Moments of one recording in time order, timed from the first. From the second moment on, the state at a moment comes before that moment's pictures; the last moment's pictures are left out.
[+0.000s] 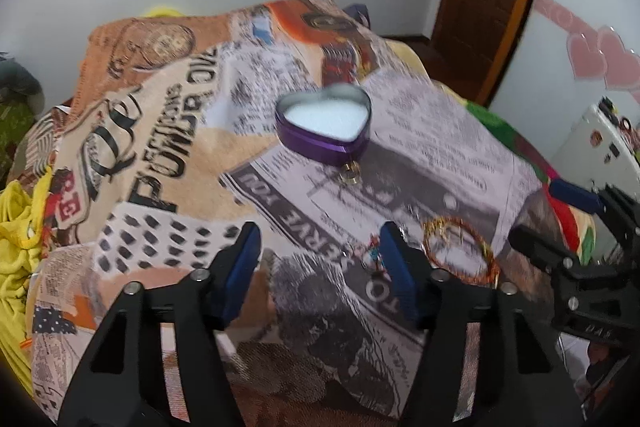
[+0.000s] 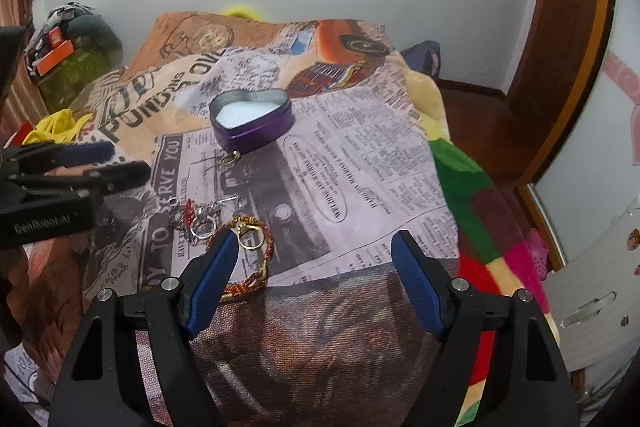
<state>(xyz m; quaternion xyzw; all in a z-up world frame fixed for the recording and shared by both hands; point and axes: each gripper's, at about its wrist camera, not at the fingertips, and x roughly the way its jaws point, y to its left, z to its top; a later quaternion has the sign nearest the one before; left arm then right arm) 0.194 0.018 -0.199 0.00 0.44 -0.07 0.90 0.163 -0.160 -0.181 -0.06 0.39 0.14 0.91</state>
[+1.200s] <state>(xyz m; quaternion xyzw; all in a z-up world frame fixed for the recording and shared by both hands) 0.211 0.001 -0.238 -0.03 0.48 -0.15 0.87 0.179 -0.131 -0.209 -0.03 0.46 0.23 0.86</state>
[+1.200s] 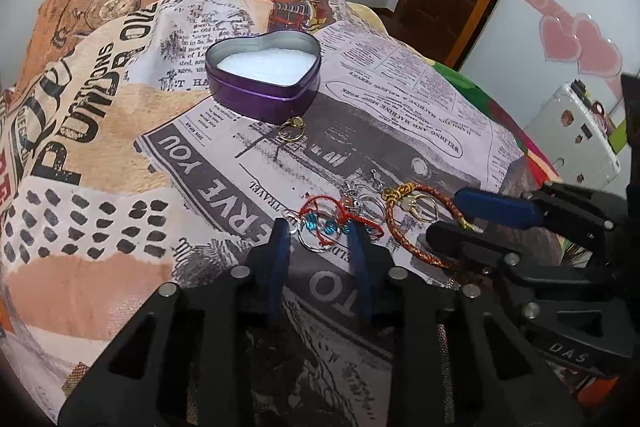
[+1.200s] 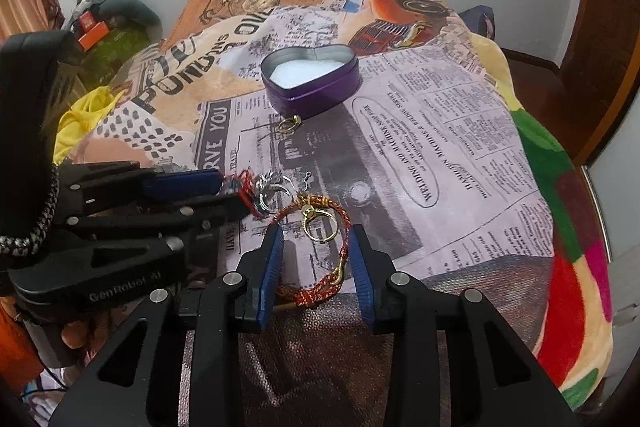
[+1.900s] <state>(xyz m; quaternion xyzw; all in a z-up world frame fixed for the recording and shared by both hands) 0.209 0.003 -0.240 -0.04 0.47 -0.15 0.87 0.188 -0.121 -0.218 -0.05 0.45 0.22 0.86</state>
